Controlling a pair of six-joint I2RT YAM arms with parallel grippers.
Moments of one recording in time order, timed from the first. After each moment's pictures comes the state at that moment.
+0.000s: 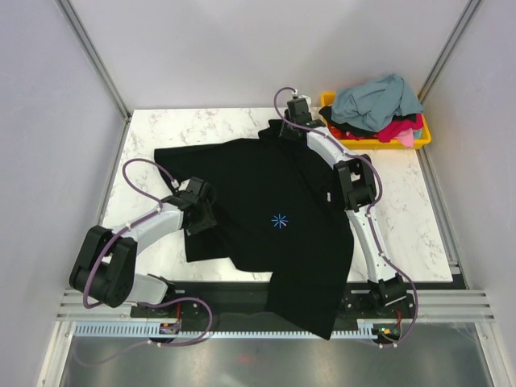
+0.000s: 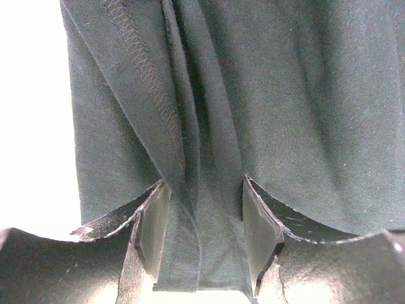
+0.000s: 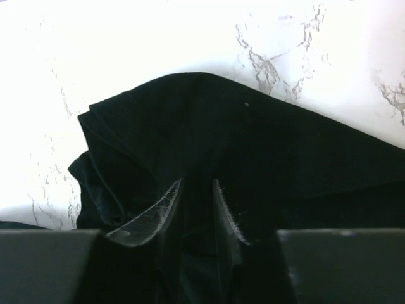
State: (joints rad) left arm -0.40 1.39 0.68 -0.47 -0.21 -0.75; right arm 0.36 2.65 2.34 -0.35 0.11 0.48
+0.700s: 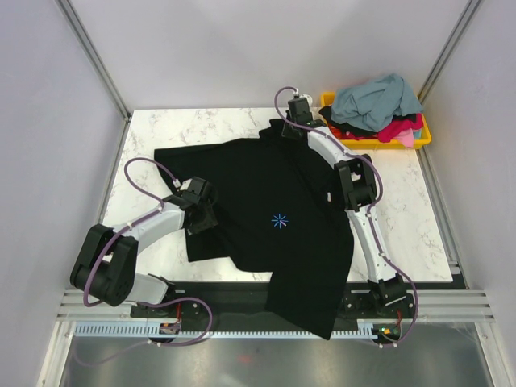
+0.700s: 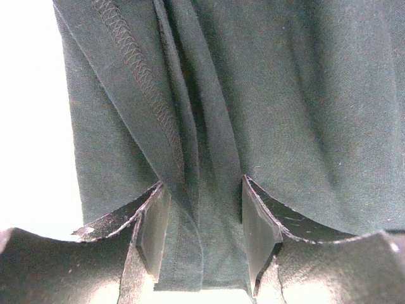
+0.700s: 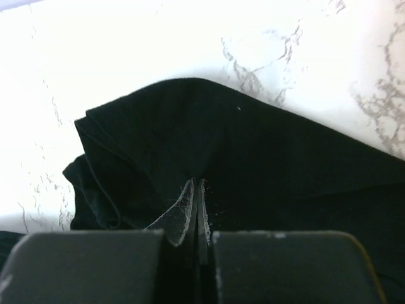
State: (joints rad) left arm -0.41 1.40 0.69 -0.47 -0.21 -0.75; right arm 0.36 2.65 2.34 -0.35 0.14 0.46
